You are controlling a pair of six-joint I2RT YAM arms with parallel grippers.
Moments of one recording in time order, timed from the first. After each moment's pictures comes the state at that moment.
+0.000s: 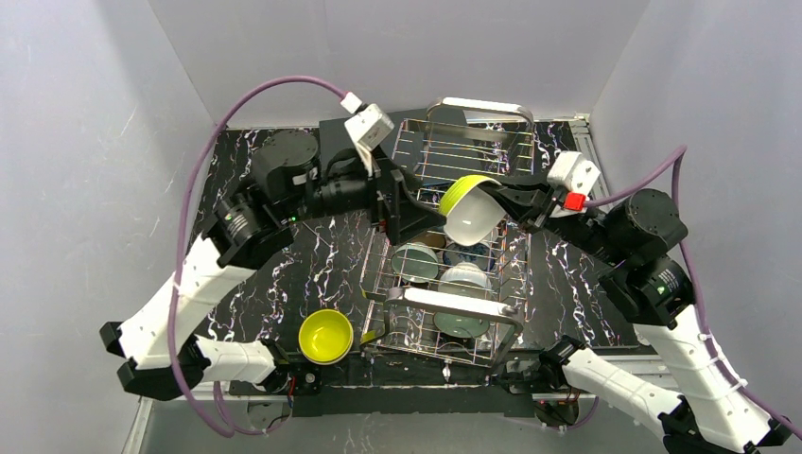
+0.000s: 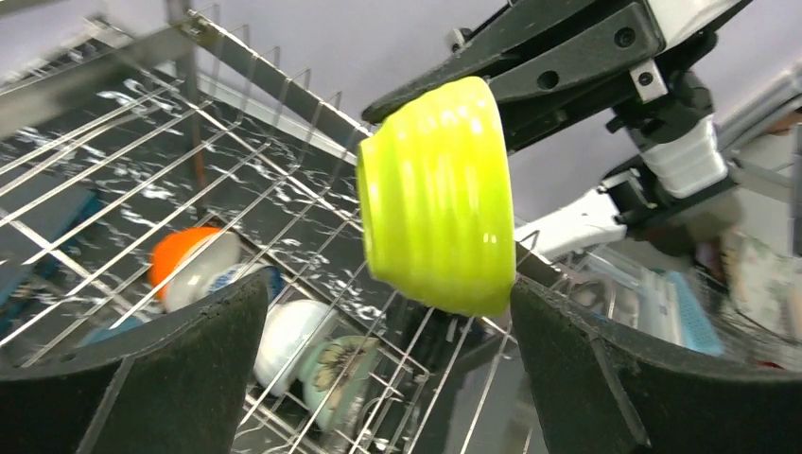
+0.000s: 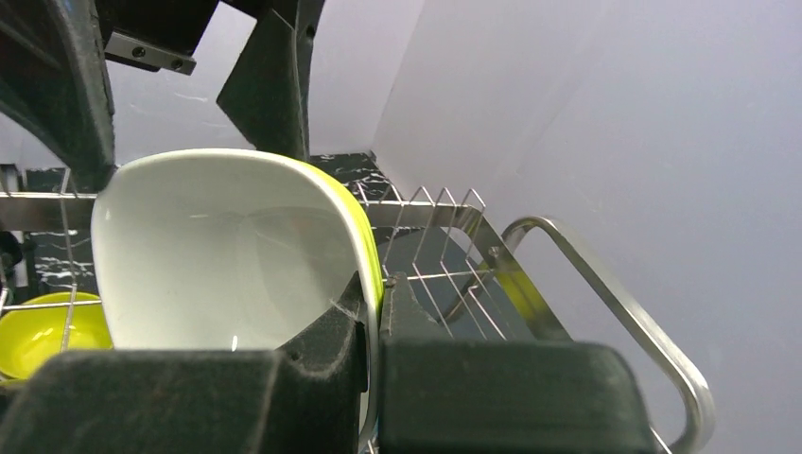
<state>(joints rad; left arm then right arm) -0.91 1.20 1.70 -0.59 0.33 -0.26 0.68 0.79 1.25 -0.26 -0.41 -0.26</state>
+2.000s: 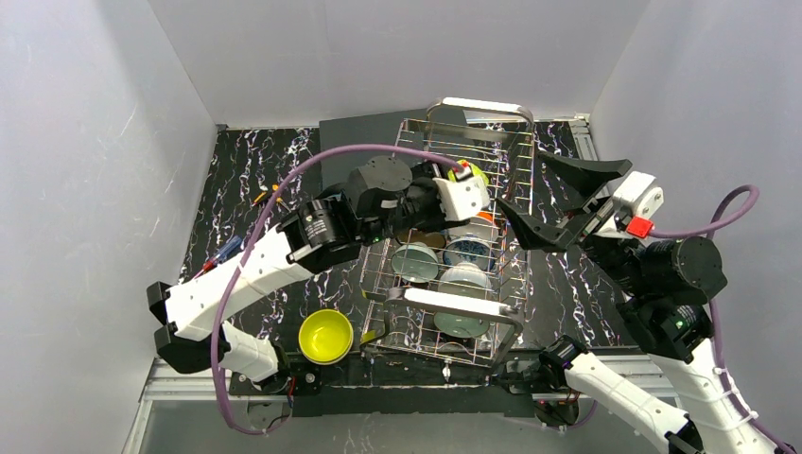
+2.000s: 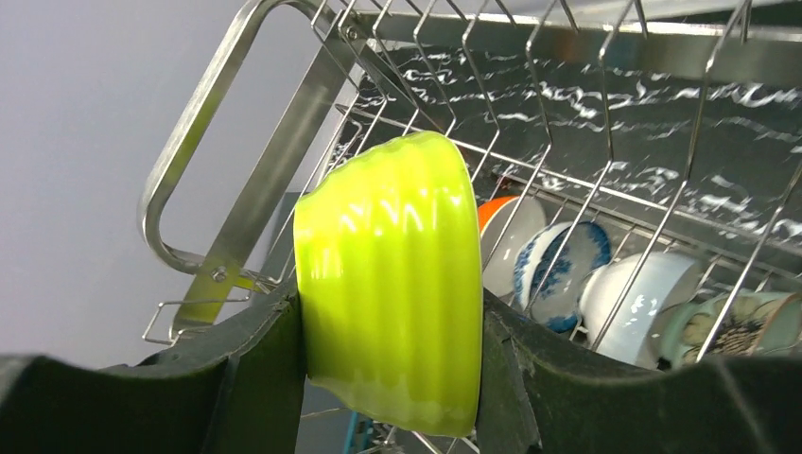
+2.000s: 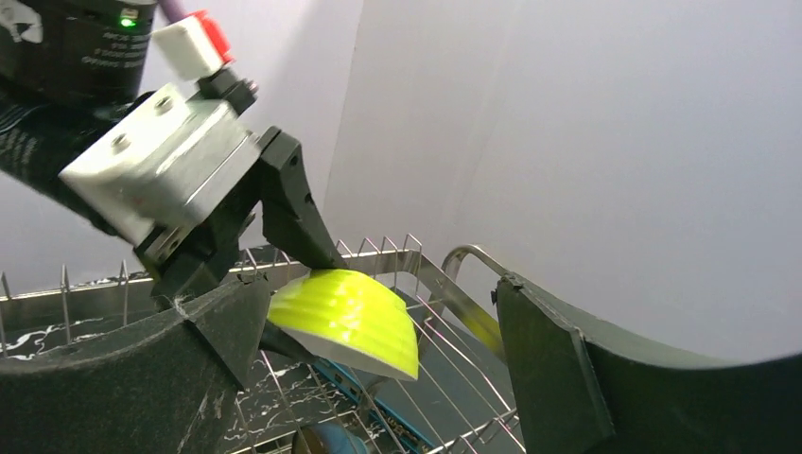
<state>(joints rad) -1.12 1.41 1.72 -0.55 -0.15 0.54 0.67 0.61 1.14 -0.08 -0.24 -0.15</state>
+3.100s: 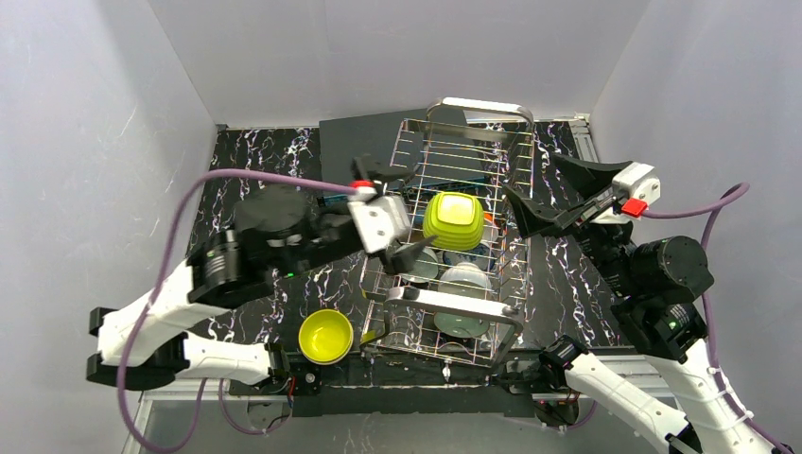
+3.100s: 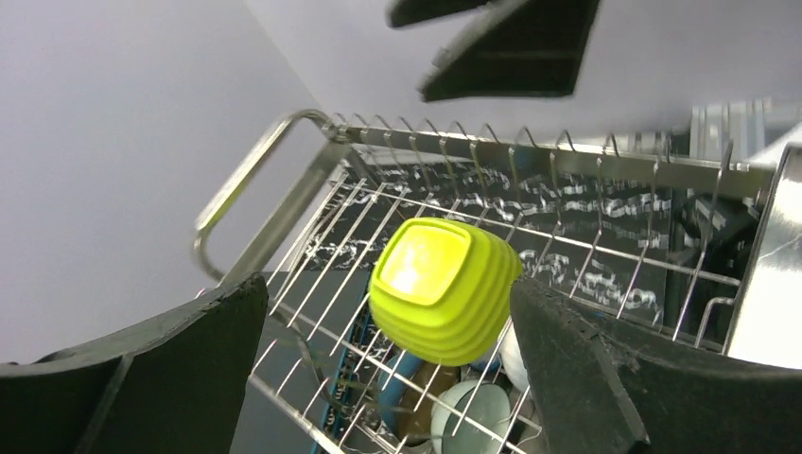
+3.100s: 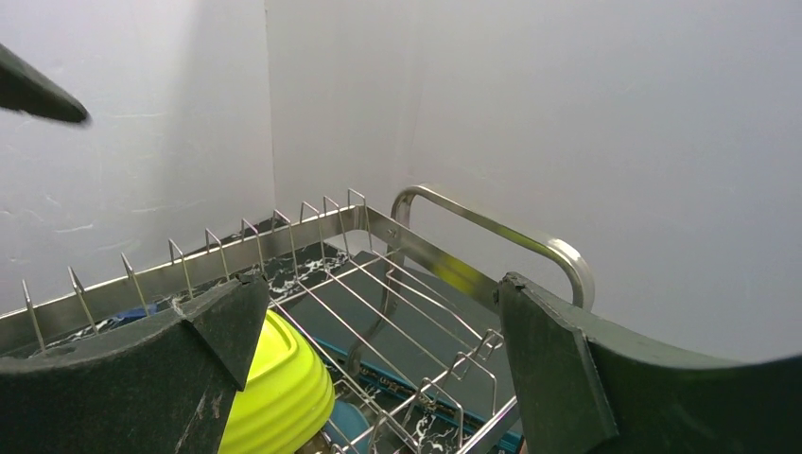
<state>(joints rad) -1.27 1.17 1.68 -0.57 -0.11 0.50 0.67 0.59 1.08 -0.11 -0.02 -0.08</state>
